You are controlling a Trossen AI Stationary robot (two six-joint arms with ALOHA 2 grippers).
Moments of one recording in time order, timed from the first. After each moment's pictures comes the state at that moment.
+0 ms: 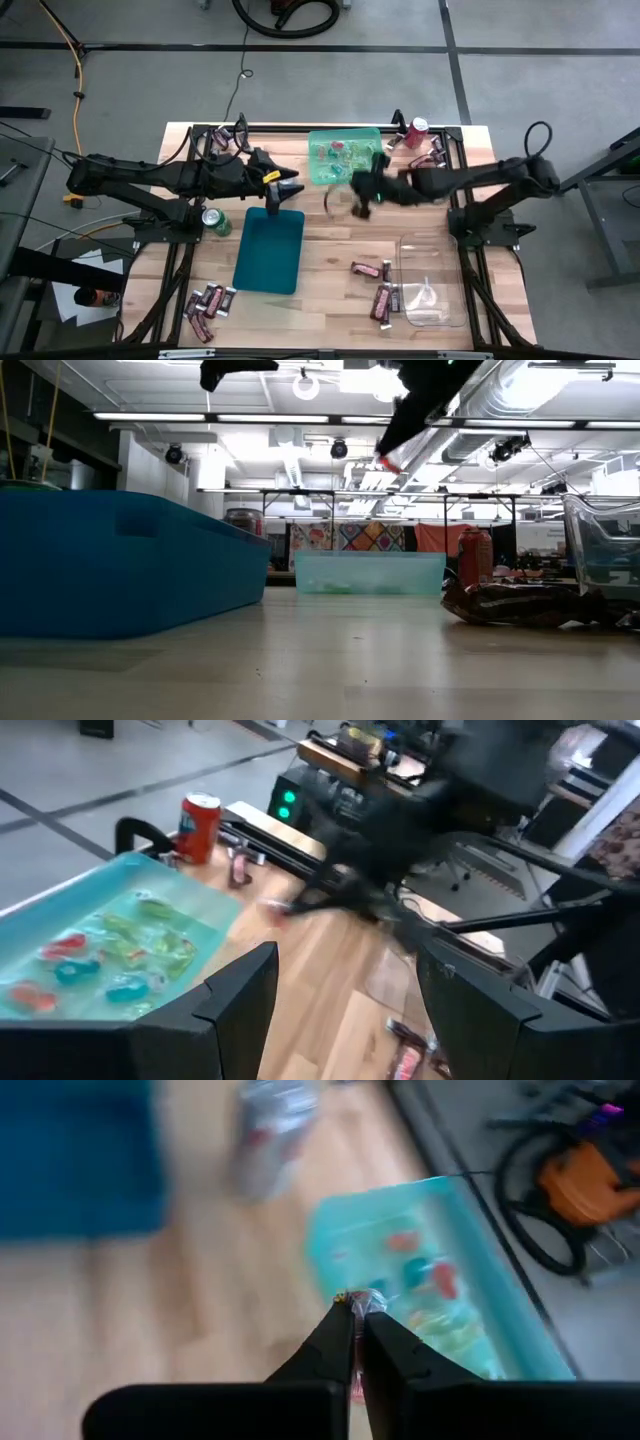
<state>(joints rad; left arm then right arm) -0.06 1.11 0.99 -0.16 -0.29 -0.46 0.03 1.43 1.14 -0.51 0.51 0.06</state>
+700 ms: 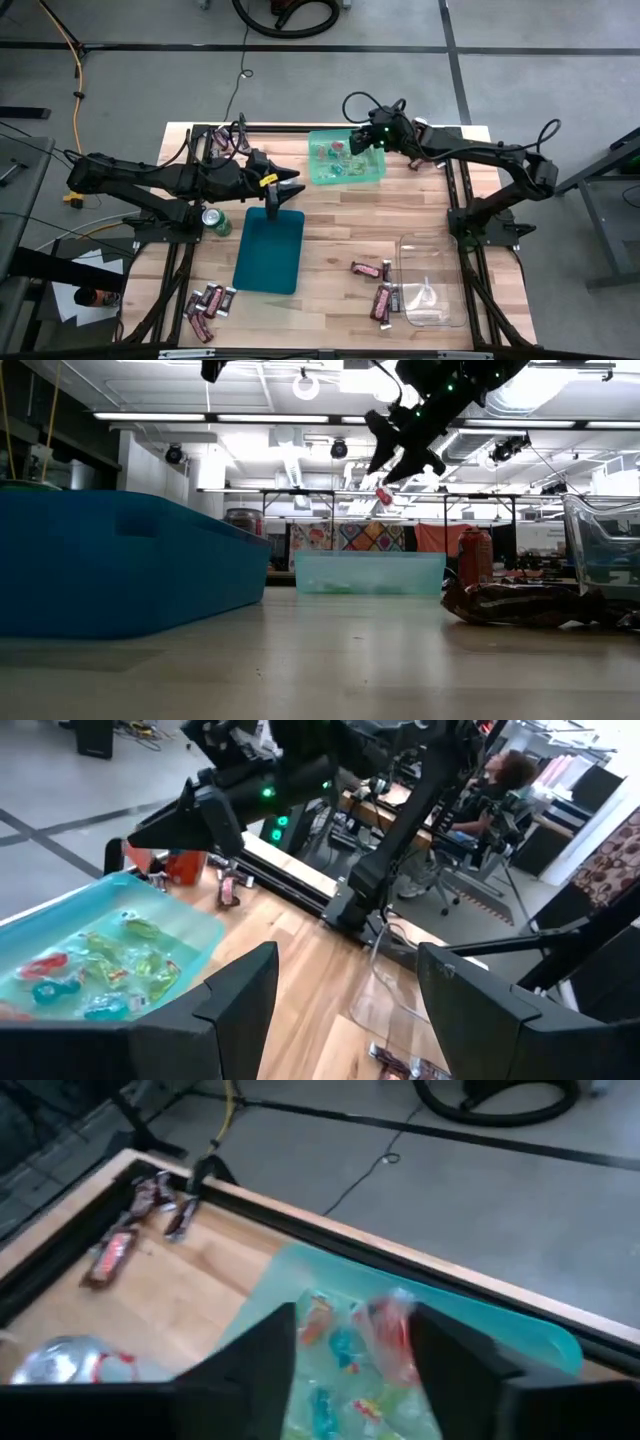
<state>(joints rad) -0.11 1.11 0.99 -0.09 -0.35 -0.47 -0.45 1.43 1.09 -0.23 0.26 0.48</state>
